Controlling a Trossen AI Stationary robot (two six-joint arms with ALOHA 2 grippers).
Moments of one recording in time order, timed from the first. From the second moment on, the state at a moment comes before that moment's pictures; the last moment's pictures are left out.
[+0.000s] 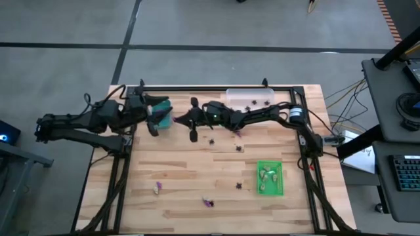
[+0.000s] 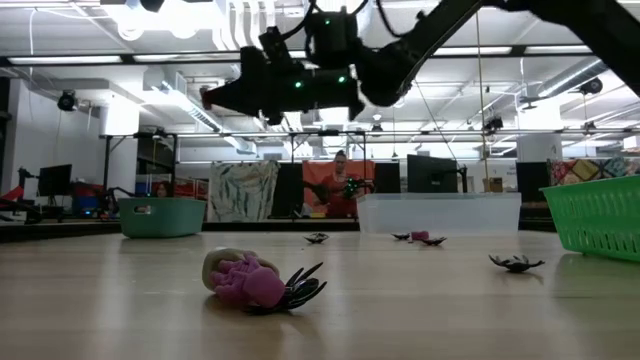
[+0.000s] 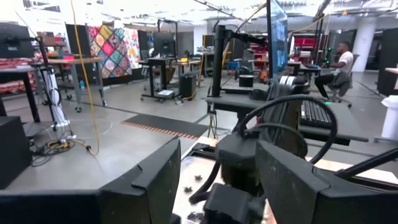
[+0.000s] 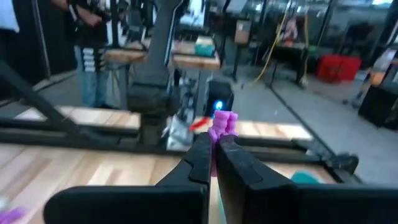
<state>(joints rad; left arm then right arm) -0.03 0.72 0.82 -0.03 -0.44 0.00 -0.20 2.16 1.46 0.72 -0.21 -0.12</state>
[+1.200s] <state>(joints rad) -0.03 0.70 0.82 -0.06 -0.44 0.02 -0.28 2.56 2.05 0.31 -0.18 -0.07</state>
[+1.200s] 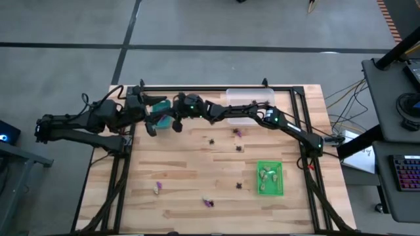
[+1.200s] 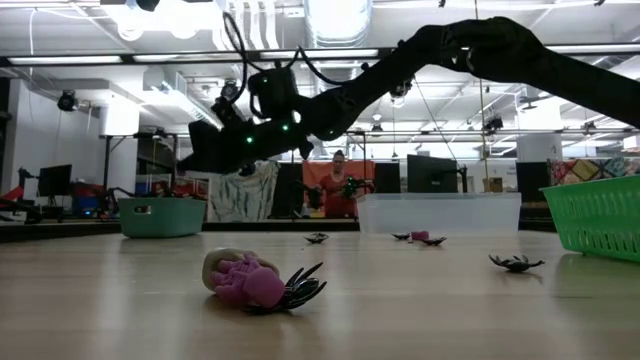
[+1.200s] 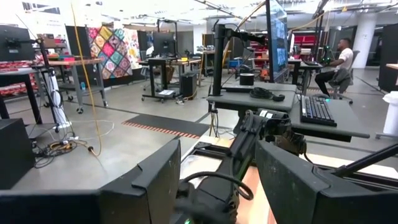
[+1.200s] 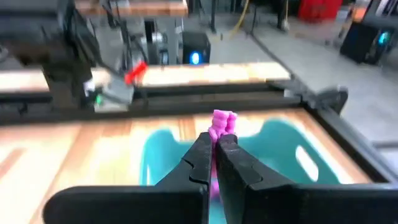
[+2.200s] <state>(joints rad) -0.03 0.70 0.82 -0.06 -0.44 0.01 -0.28 2.57 2.07 0.16 -0.17 -0.10</state>
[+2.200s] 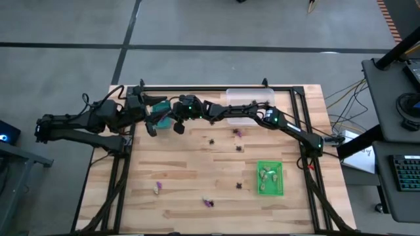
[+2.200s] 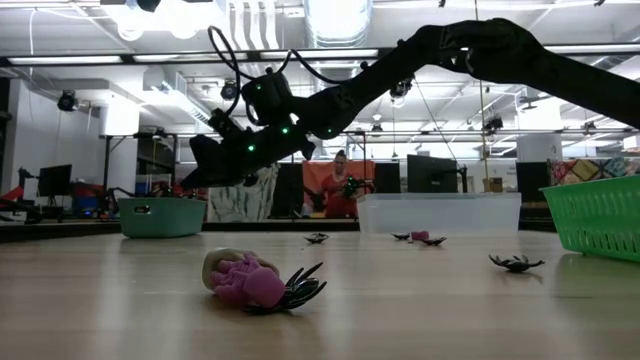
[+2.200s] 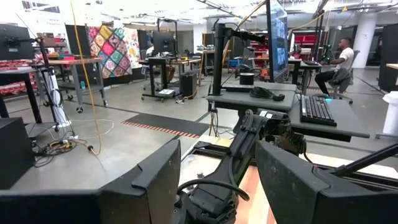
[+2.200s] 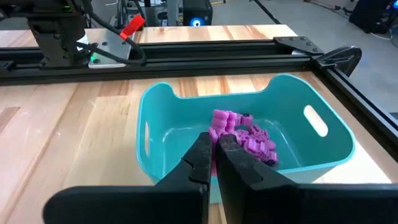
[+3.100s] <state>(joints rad) -0.03 0.70 0.82 -0.06 -0.44 0.01 -0.28 2.53 2.07 0.10 -0.20 -0.11</state>
